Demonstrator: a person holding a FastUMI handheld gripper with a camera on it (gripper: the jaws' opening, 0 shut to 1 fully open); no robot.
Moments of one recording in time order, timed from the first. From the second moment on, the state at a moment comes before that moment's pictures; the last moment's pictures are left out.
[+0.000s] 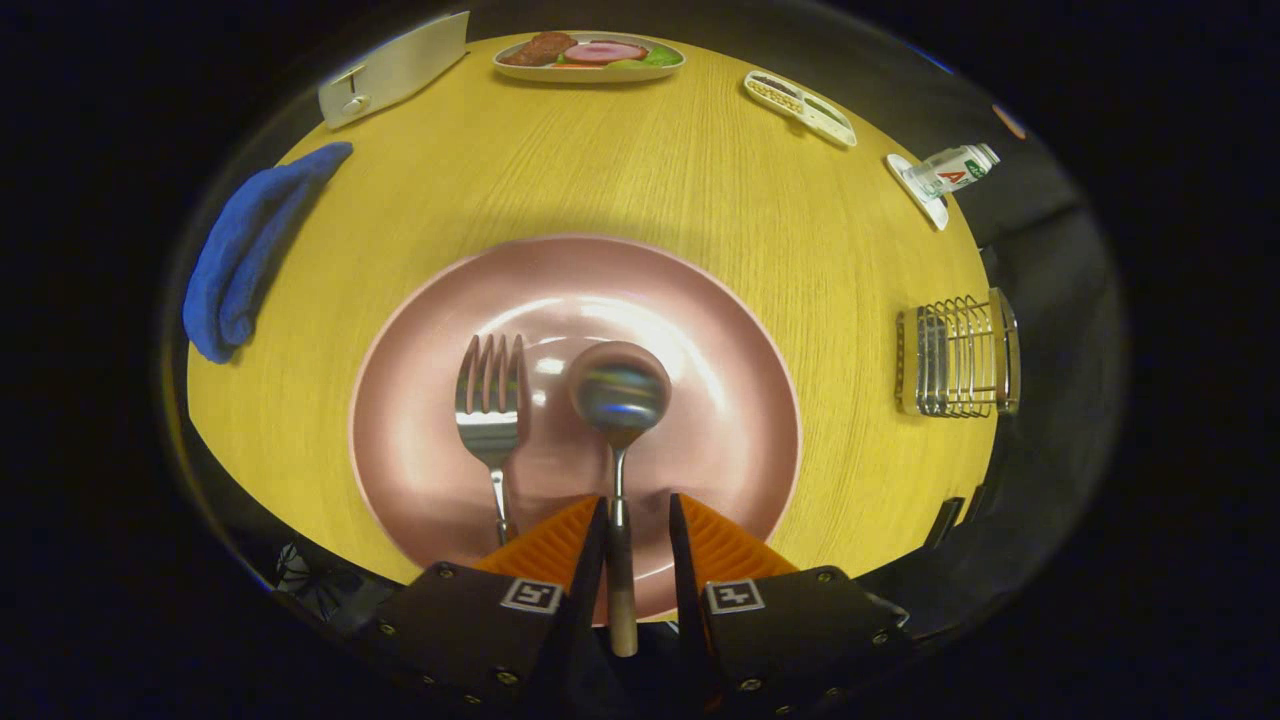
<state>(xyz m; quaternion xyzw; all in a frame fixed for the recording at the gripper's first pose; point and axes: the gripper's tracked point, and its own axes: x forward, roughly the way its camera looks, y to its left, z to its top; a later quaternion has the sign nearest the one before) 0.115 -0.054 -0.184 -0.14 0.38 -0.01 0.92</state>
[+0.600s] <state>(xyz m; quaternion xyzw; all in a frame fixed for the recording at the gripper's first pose) 0.105 -0.073 -0.158 -0.12 0.38 -0.05 0.92</state>
